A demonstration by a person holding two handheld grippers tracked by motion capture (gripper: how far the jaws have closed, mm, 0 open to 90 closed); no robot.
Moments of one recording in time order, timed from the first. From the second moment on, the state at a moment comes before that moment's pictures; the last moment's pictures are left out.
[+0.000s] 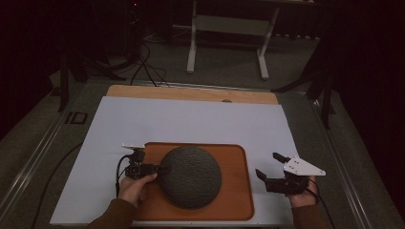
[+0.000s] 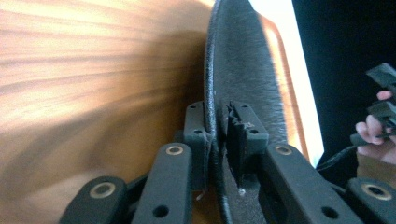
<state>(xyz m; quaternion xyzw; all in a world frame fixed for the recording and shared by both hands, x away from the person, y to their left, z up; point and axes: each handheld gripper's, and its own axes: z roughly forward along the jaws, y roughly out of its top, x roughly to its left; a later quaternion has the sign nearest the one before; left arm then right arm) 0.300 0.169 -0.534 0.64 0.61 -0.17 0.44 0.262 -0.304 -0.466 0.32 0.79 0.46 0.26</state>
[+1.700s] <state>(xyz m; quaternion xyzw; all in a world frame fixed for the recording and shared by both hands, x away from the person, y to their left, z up) 0.266 0.219 -0.462 0.69 0.51 0.22 0.47 0.261 -0.313 -0.463 0.32 0.78 0.47 0.26</state>
